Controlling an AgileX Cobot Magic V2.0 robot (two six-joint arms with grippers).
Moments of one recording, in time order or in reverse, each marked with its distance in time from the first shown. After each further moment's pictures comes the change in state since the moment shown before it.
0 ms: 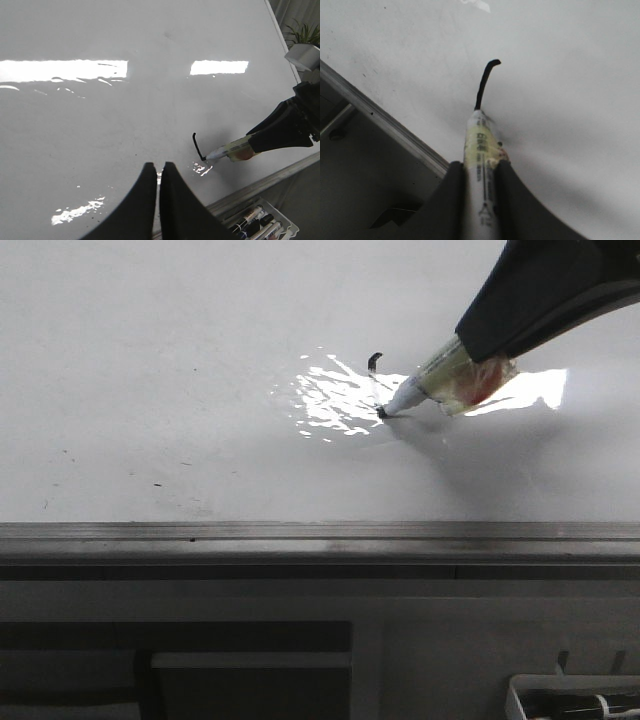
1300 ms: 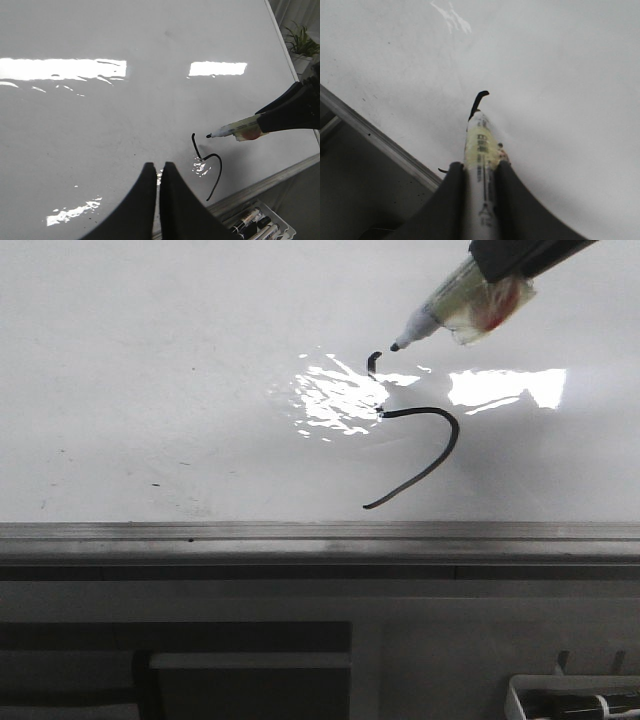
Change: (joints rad) left arm 0.000 0.000 0.006 -0.014 -0.015 0.000; right arm 0.110 -0.047 -0.075 -0.242 0.052 0.239
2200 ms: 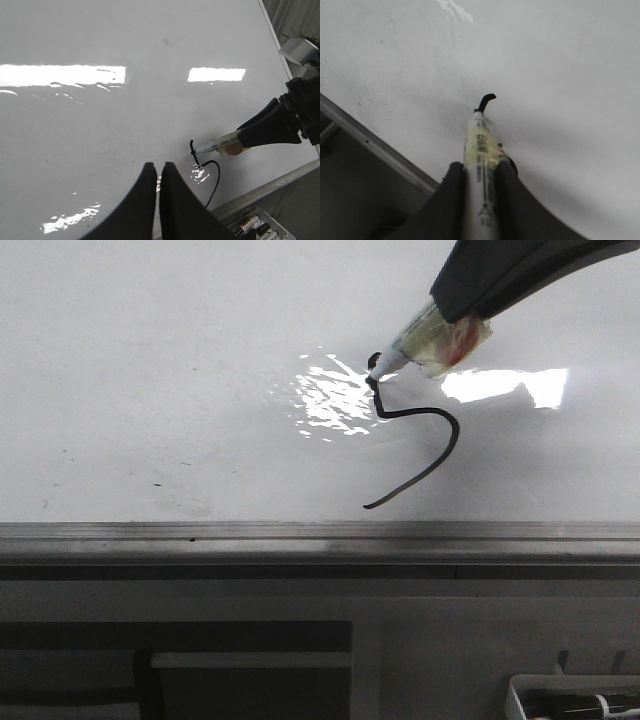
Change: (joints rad) left arm 0.000 0.000 0.000 0.000 -0.023 0.000; right arm -0.024 0.086 -0.002 0.023 -0.050 0.015
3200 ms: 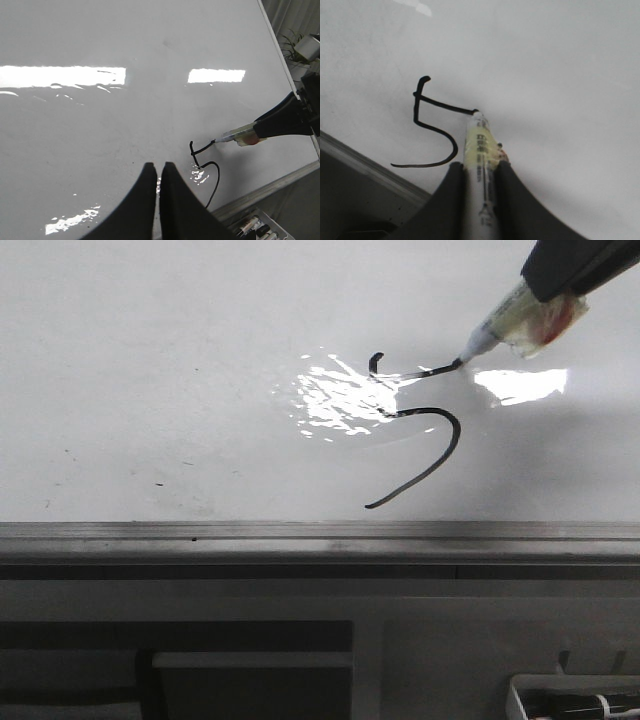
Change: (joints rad) left arm 0.000 0.000 0.000 0.000 -0.004 0.000; right arm 0.008 -0.078 -0.014 -0.231 0.142 0.194
